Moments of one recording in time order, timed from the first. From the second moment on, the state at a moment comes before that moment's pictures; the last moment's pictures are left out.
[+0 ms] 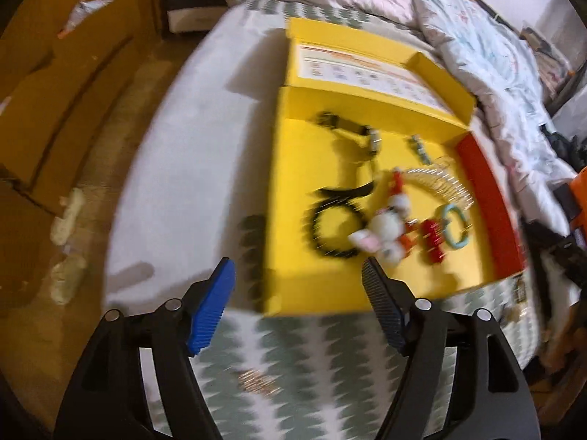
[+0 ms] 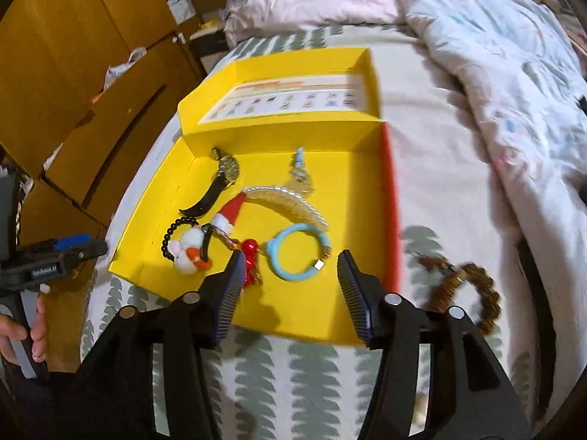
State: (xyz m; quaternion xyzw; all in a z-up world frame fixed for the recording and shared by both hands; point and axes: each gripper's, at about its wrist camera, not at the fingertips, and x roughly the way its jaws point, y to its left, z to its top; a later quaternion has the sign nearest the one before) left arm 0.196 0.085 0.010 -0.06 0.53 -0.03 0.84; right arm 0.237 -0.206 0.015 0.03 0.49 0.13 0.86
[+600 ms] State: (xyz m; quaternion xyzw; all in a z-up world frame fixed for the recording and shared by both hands) left arm 0.121 0.096 -0.057 -0.05 0.61 0.00 0.79; right arm 0.153 -0.263 0.000 0.02 0.53 0.07 0.85
